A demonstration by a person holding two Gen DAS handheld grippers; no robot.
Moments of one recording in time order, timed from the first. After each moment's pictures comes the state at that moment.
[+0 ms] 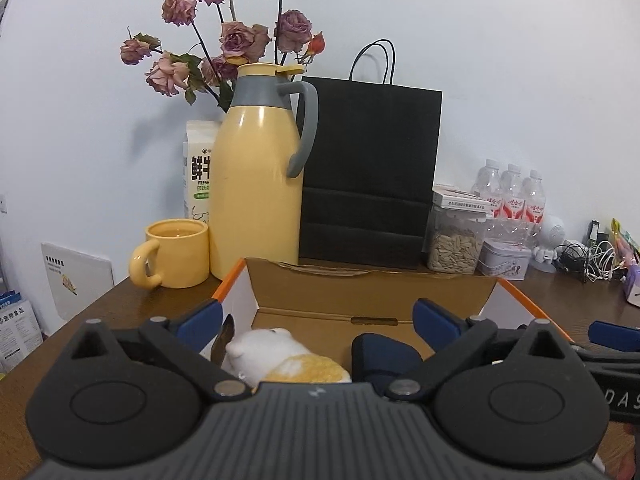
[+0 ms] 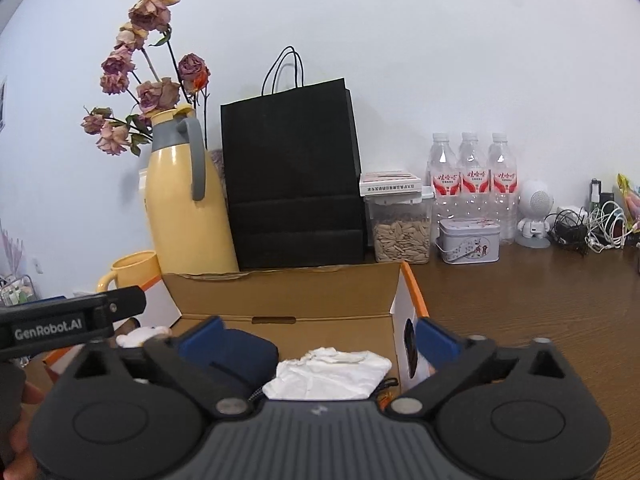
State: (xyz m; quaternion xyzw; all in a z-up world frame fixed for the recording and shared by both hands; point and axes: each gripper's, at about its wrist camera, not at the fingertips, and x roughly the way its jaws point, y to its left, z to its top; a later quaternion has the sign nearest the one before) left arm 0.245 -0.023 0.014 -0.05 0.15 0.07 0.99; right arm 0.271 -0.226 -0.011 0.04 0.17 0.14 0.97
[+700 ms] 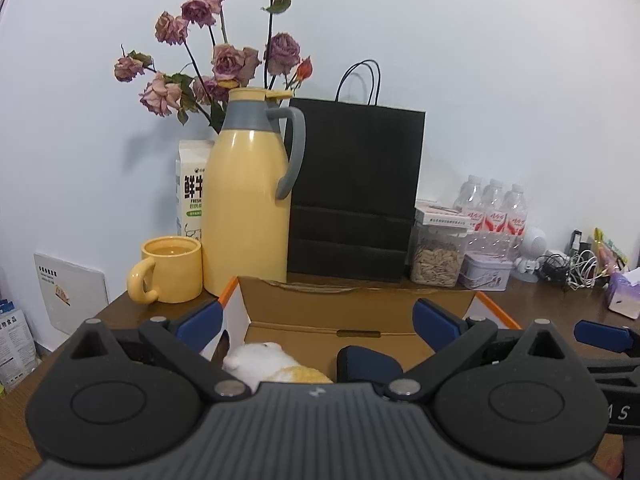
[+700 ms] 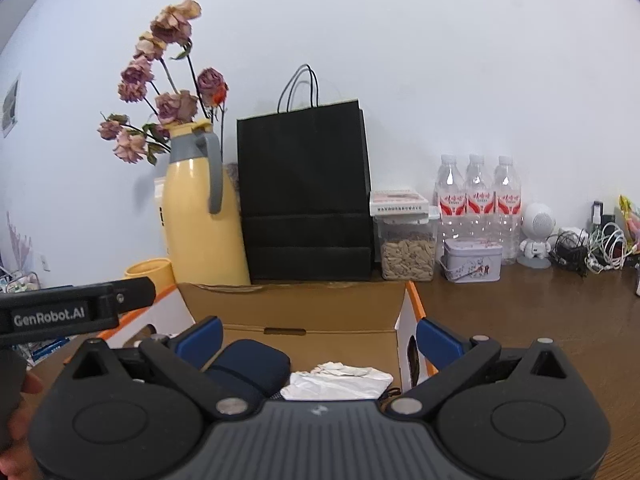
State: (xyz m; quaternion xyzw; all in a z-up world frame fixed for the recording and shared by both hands) left arm 0.222 -0.023 0.036 -0.05 0.14 0.05 0.99; right arm 0.250 -0.226 0.012 0.03 0.15 0.16 0.98
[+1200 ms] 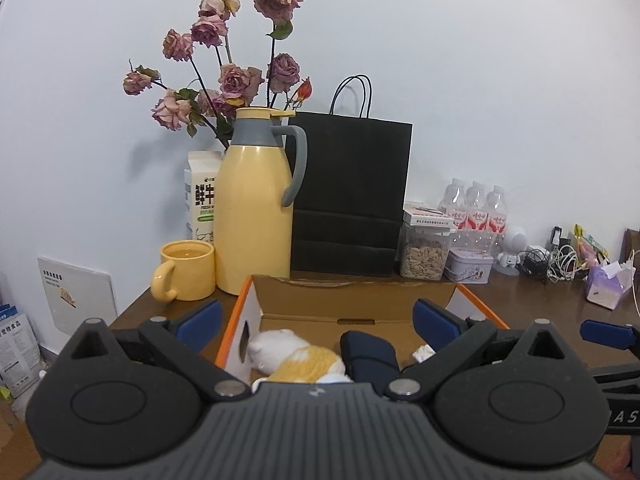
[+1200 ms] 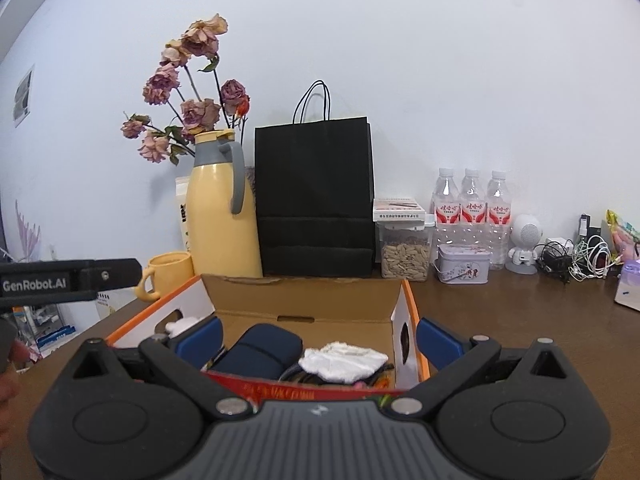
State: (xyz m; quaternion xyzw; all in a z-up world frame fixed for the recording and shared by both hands) left arm 0.163 -0.009 0.059 -0.04 0.14 0.03 0.99; right arm 0.184 -0.233 0.029 0.01 0.15 0.16 0.98
